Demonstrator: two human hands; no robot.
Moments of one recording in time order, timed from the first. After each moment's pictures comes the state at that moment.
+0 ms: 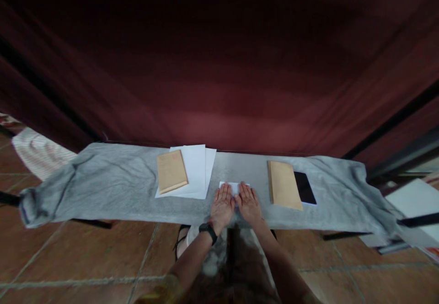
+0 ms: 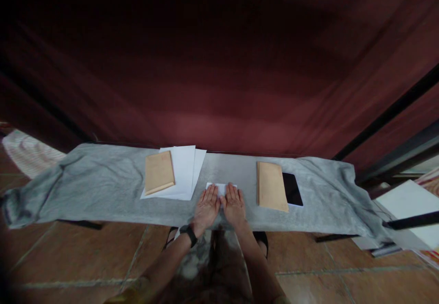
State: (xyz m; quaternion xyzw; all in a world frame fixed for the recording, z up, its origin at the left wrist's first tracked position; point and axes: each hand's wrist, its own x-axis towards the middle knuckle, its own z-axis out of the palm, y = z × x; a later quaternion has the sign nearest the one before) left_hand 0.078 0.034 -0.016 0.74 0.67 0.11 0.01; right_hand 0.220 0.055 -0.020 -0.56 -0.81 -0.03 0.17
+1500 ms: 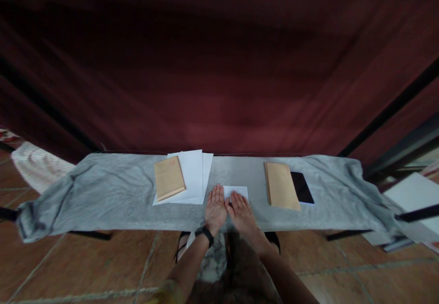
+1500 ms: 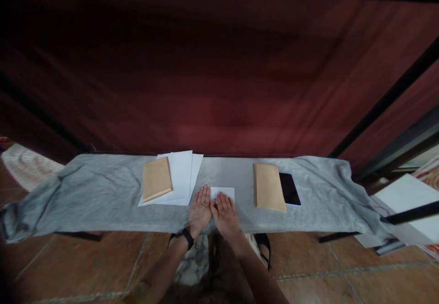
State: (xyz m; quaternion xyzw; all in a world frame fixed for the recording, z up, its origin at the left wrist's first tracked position) left_hand 0.065 0.040 -0.017 0.71 0.70 0.11 -0.03; right_hand 0.210 0.032 -0.026 -0.51 -0.84 -0.04 0.20
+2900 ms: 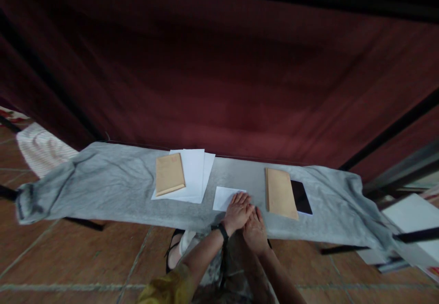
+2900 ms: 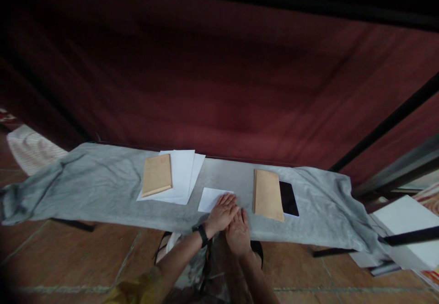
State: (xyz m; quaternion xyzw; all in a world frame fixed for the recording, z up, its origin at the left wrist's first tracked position) left_hand 0.138 0.048 0.008 0.81 0.56 0.17 0.08; right_hand 0.265 0.007 -0.037 -0.50 -0.84 -0.09 0.21
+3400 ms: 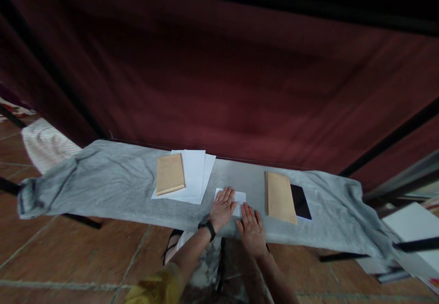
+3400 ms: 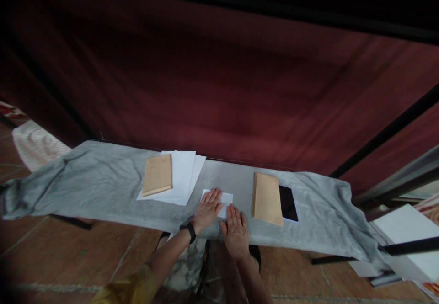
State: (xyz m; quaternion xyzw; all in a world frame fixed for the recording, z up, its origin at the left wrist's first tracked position) left_hand 0.089 0.056 -0.006 0.77 0.62 0.14 0.03; right_hand 0.264 0.008 -0.030 -0.50 -0.83 -0.10 0.22
